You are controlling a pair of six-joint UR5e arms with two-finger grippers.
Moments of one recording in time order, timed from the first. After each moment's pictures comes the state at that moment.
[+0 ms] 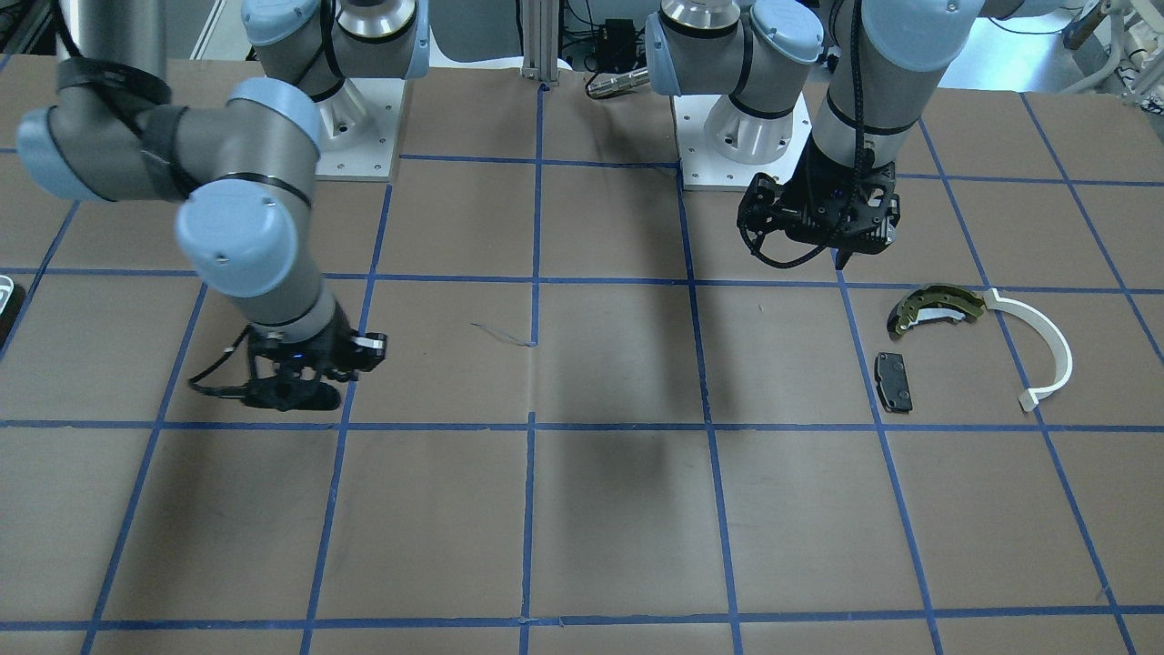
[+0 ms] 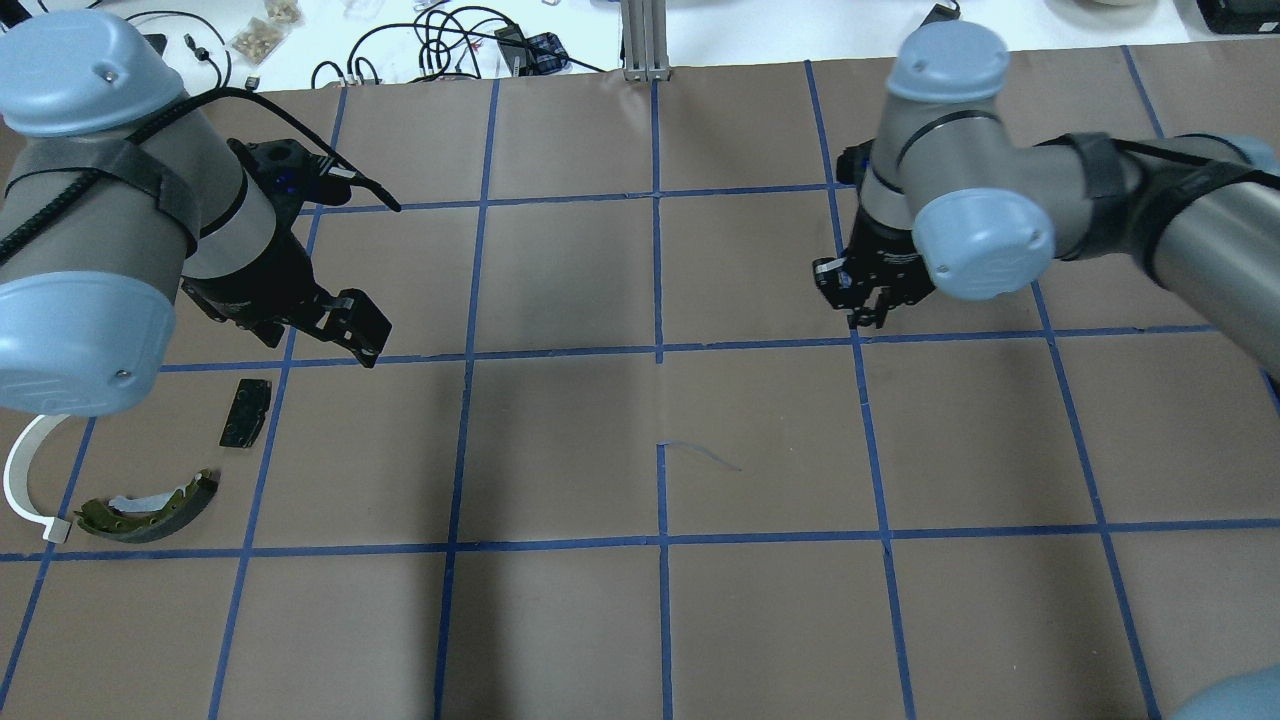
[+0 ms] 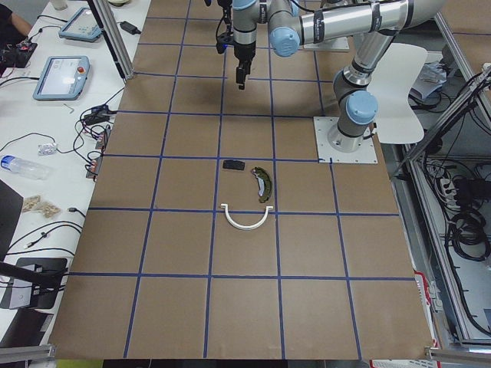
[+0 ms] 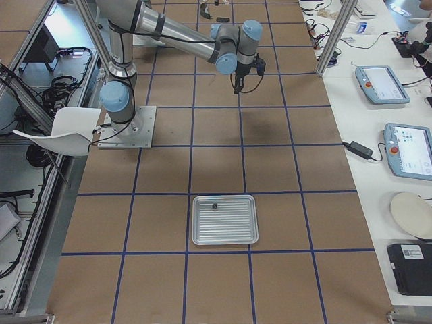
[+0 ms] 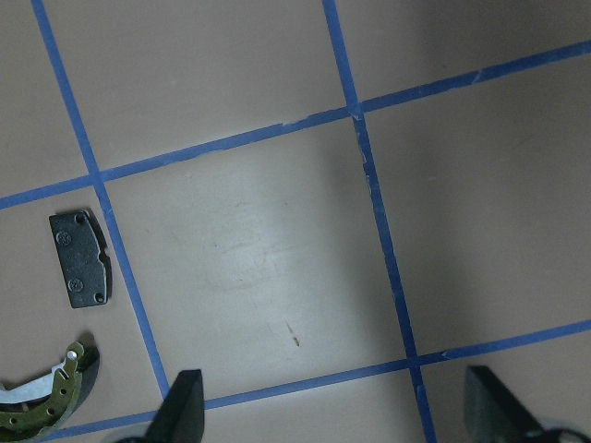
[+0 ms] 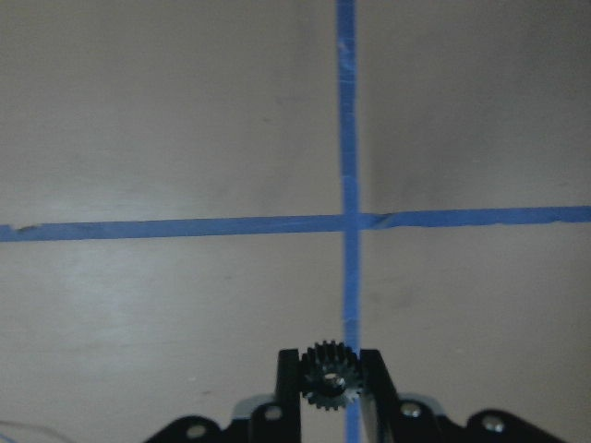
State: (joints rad) left arm -1.50 -1.47 -1.88 -1.37 1.63 0.31; right arm 1.68 -1.28 1.78 -1.98 -1.60 0.13
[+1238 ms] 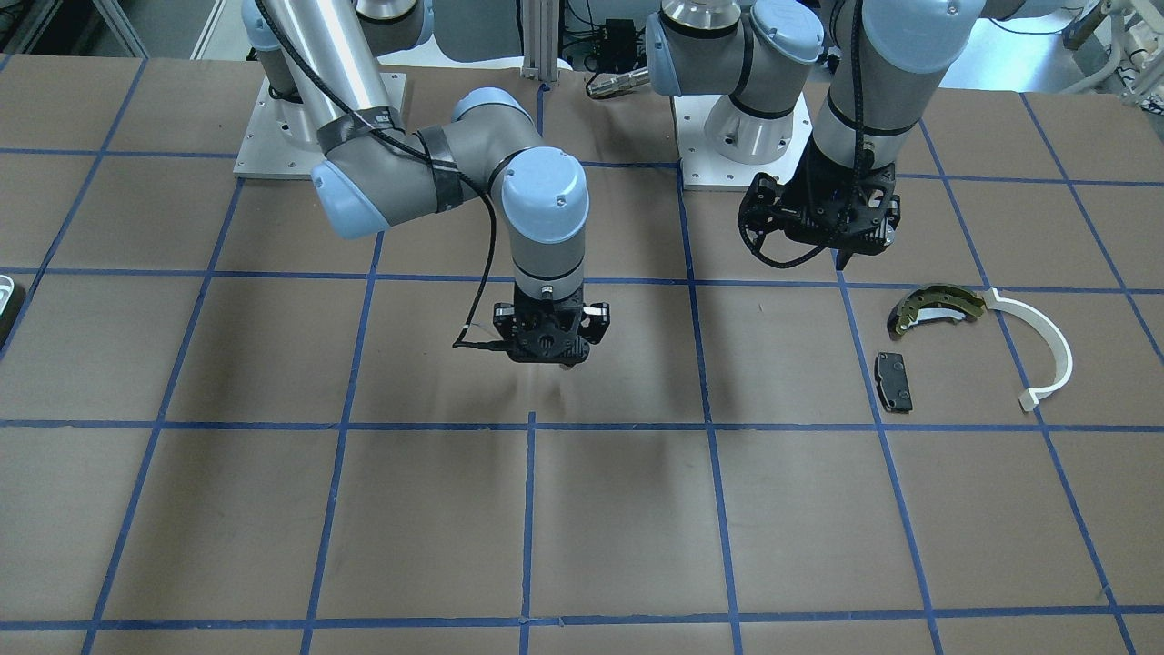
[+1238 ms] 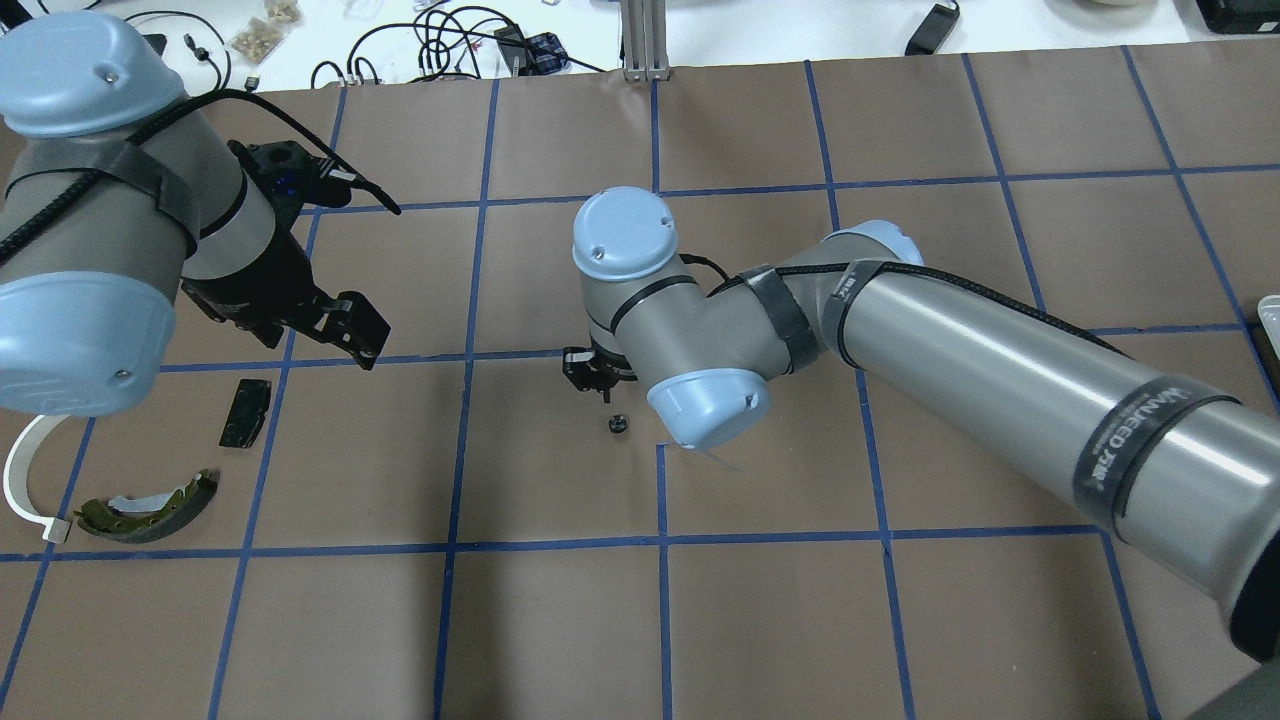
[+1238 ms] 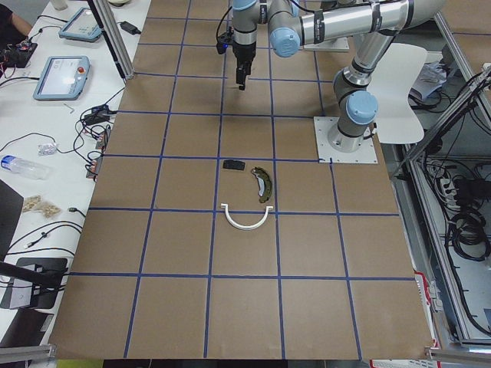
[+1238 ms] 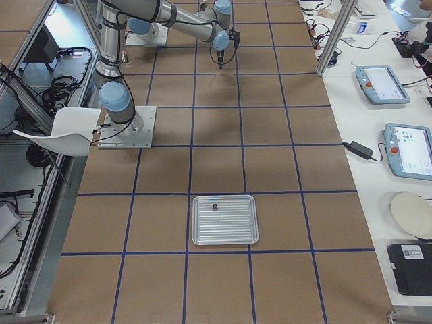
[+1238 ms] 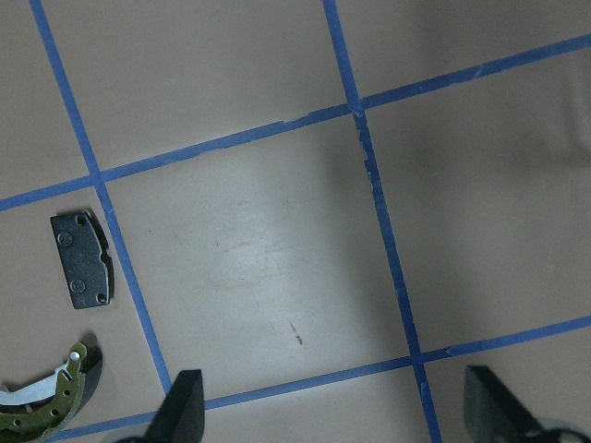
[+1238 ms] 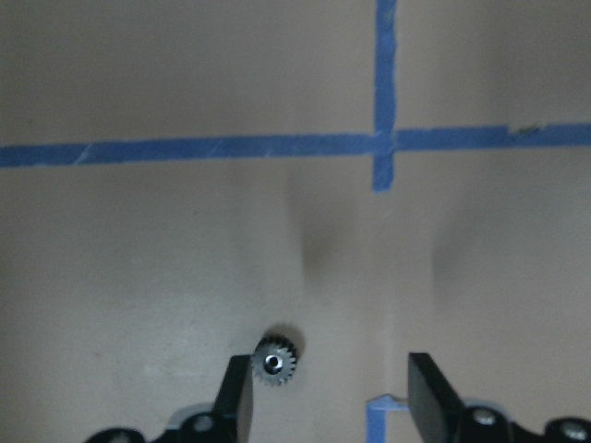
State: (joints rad) left arm -1.50 -1.47 -1.88 -1.37 1.63 0.33; right arm 2.01 -1.17 1.77 -2.21 -1.54 0.45
